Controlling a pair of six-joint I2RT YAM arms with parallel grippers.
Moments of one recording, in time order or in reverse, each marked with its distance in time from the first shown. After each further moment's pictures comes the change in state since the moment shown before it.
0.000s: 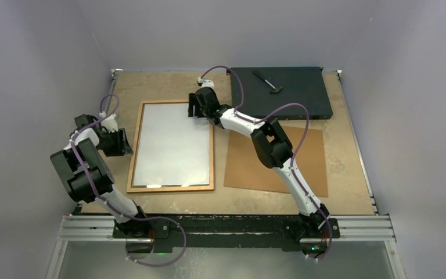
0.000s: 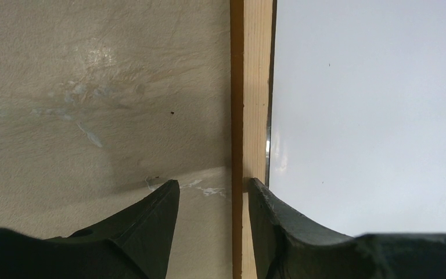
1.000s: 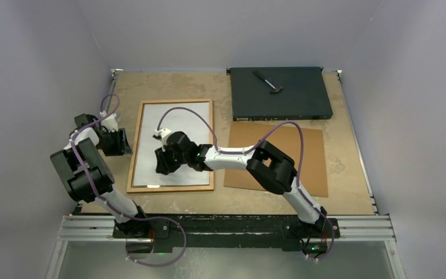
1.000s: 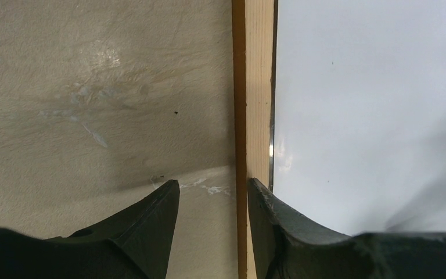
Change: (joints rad) left arm 0.000 0.002 0.009 -0.011 -0.006 0.025; right arm 0.364 -0.304 -0.455 0.167 -0.384 -0.027
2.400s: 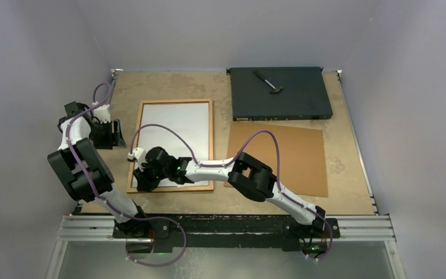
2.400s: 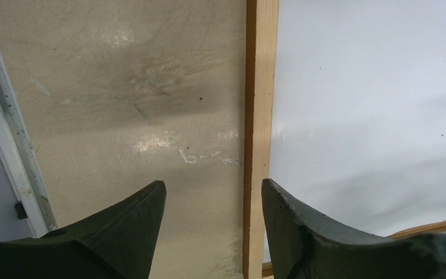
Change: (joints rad) left arm 0.010 0.007 0.211 -0.239 -0.056 0.026; right arm 0.142 0.245 0.294 -0.041 -0.084 -0.199
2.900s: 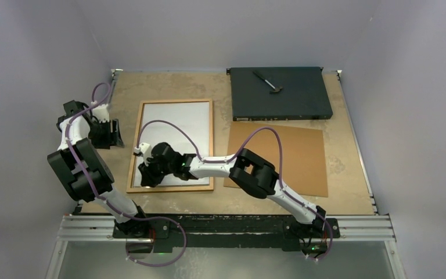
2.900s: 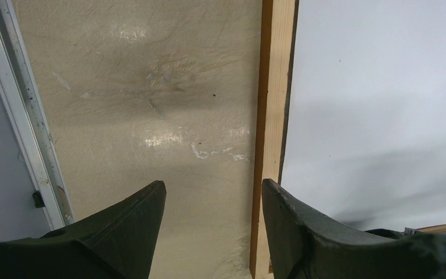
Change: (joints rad) left arm 0.000 0.001 0.028 -0.020 -0.048 0.003; right arm -0.047 -0.013 -0.064 0.077 -0.051 0.031
